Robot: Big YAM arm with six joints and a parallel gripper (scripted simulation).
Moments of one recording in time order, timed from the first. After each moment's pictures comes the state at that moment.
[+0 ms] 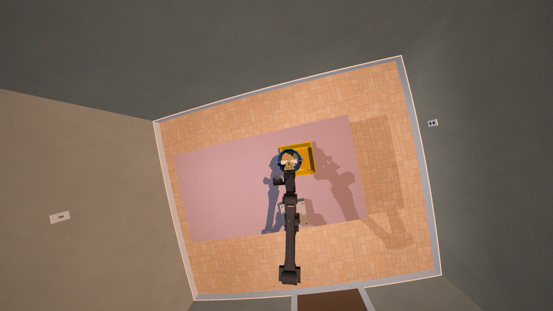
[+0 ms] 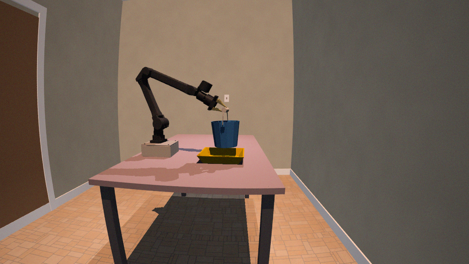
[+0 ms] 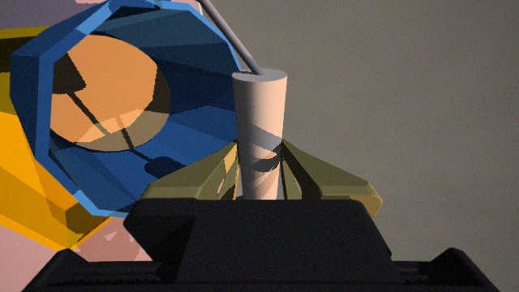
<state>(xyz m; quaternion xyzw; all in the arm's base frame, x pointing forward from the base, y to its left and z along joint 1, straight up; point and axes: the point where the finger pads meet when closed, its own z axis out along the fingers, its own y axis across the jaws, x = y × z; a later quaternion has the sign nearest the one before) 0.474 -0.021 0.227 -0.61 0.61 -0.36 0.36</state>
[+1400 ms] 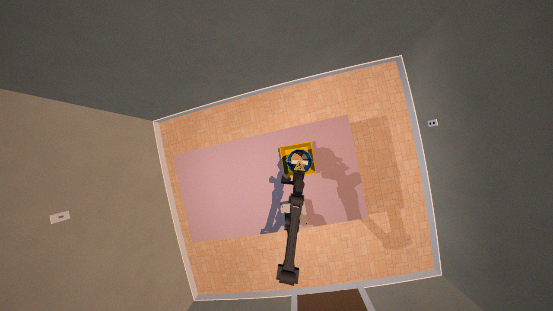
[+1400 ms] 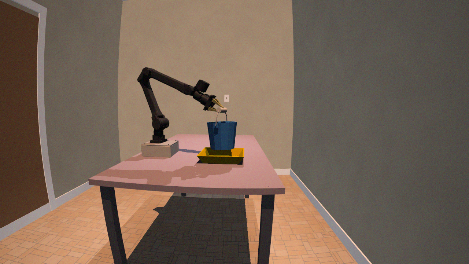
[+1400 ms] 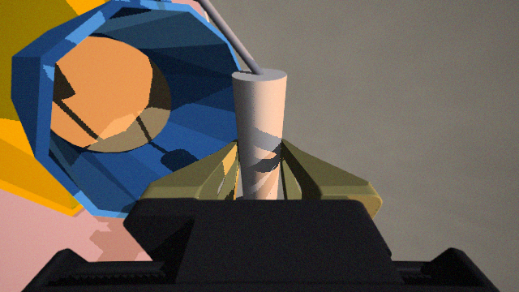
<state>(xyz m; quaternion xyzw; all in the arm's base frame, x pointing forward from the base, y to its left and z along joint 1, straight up) 0.466 -0.089 0.226 -0.56 0.65 -0.38 0.33</state>
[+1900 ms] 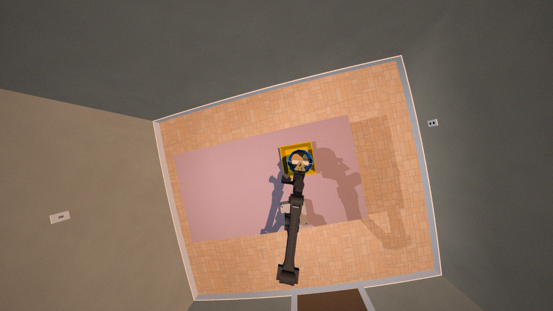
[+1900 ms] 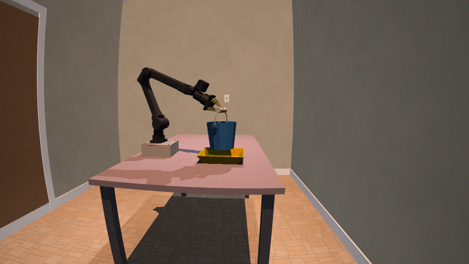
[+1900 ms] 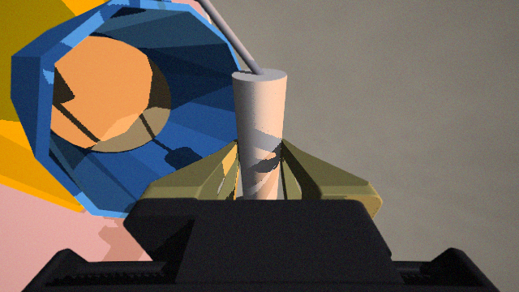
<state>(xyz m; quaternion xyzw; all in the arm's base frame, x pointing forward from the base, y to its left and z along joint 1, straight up) 0.464 -0.093 0.227 -0.55 0.66 -0.39 0.32</state>
